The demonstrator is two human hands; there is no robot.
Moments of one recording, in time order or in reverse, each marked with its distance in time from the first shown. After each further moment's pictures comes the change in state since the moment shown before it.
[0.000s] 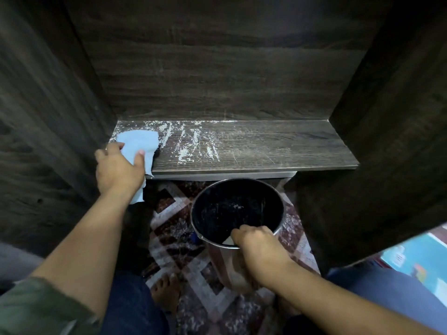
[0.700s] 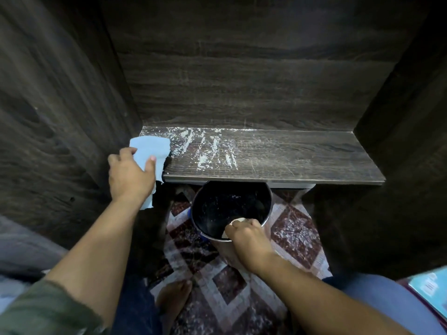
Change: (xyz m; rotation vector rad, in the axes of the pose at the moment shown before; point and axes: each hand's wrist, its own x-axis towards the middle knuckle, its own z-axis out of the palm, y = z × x) left_hand 0.002 -0.013 -0.014 0.011 0.048 -0.003; right_hand 0.065 -0.007 0.038 0.016 0.027 -0.088
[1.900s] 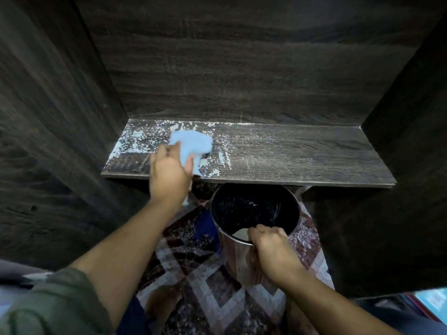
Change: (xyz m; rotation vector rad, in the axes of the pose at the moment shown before) left_hand -0.024 0.057 0.075 0.063 -0.023 0.332; right_hand -0.023 0.058 0.006 0.140 0.111 0.131
